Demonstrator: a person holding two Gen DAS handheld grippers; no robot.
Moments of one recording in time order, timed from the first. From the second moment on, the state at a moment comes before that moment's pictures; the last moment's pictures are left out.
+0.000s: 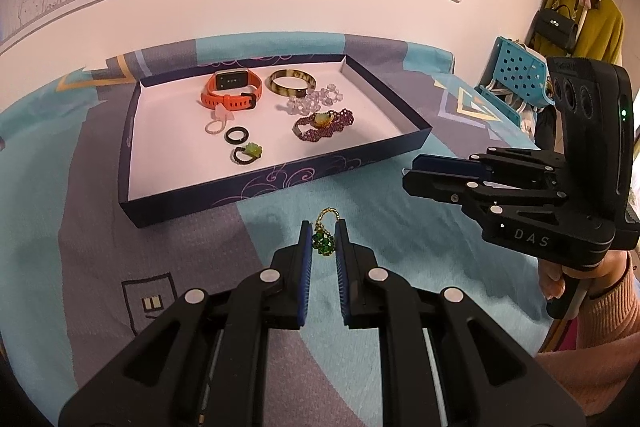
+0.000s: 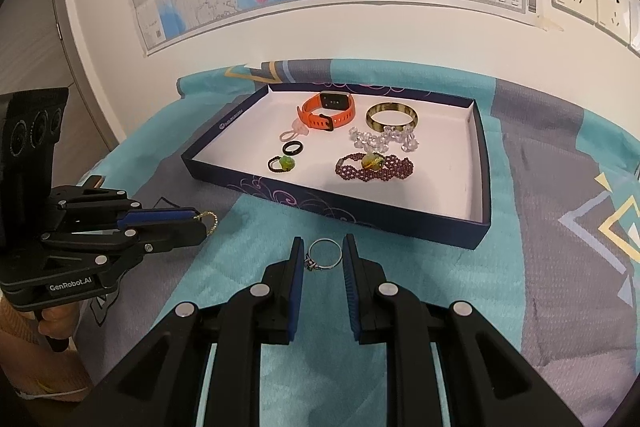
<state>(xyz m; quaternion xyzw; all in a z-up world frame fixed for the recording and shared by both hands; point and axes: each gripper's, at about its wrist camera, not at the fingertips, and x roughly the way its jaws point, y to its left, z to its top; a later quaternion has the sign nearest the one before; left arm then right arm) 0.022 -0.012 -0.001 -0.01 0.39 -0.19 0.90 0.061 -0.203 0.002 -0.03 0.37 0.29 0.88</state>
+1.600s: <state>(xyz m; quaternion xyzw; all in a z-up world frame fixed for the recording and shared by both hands) 0.047 -0.011 0.025 0.00 0.35 -0.18 0.92 0.085 -0.197 0.019 -0.04 0.35 0.29 0.89</state>
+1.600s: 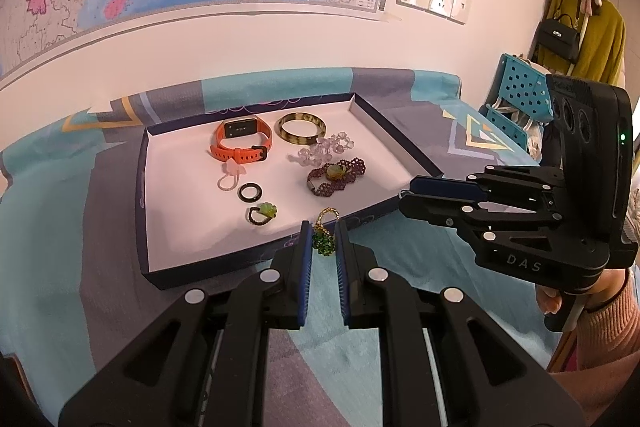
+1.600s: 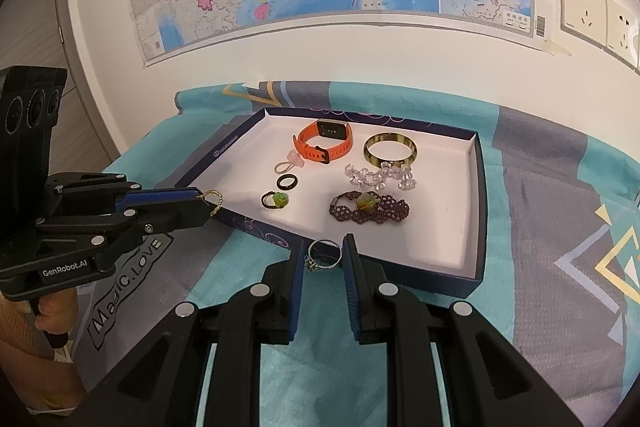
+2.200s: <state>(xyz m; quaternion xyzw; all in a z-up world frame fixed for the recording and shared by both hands) 0.053 -0.011 0.030 0.00 0.35 -0.18 0.92 0.091 -0.196 0.022 -0.04 0.35 0.29 0.89</state>
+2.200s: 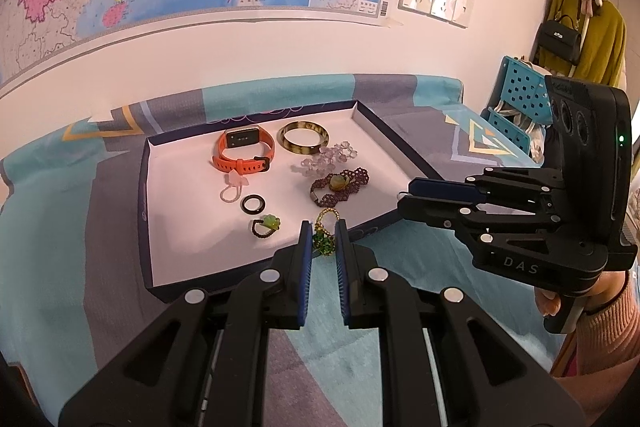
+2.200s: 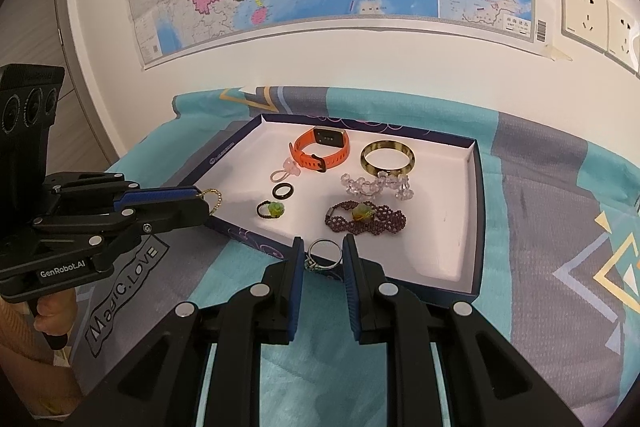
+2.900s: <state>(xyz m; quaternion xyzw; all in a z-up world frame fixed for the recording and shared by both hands) 0.065 -0.010 0.029 0.01 0.35 -0.16 0.92 0.106 -0.194 0.022 -0.03 0.35 0.29 0.89</state>
